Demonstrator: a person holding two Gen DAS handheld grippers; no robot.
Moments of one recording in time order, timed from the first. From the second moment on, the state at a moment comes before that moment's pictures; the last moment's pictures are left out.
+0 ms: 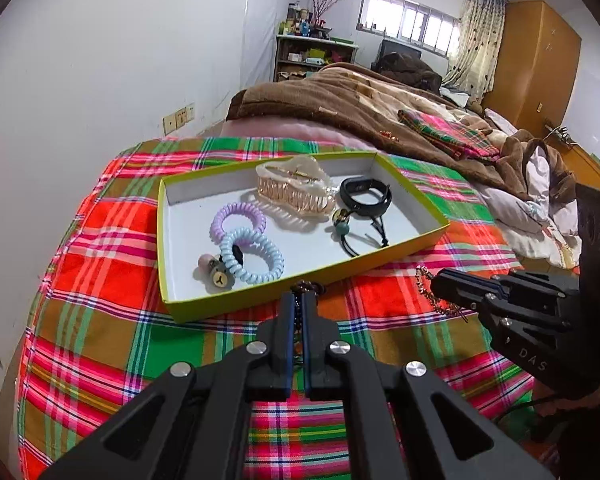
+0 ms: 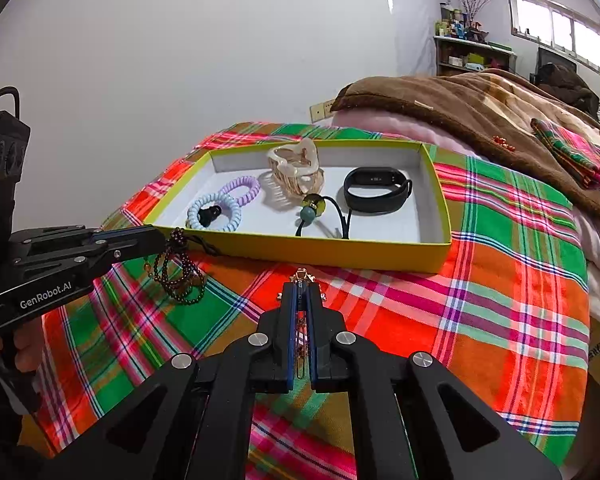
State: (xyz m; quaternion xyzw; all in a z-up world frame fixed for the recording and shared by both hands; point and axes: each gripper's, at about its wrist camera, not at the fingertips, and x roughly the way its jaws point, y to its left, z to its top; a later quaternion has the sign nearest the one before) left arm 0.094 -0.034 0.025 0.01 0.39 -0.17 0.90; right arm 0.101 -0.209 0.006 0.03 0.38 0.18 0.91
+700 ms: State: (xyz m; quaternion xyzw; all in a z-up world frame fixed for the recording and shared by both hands) left arm 0.089 -0.014 0.026 0.00 0.40 -0.18 0.90; right arm 0.090 -0.215 0.029 0.04 0.35 0.18 0.92
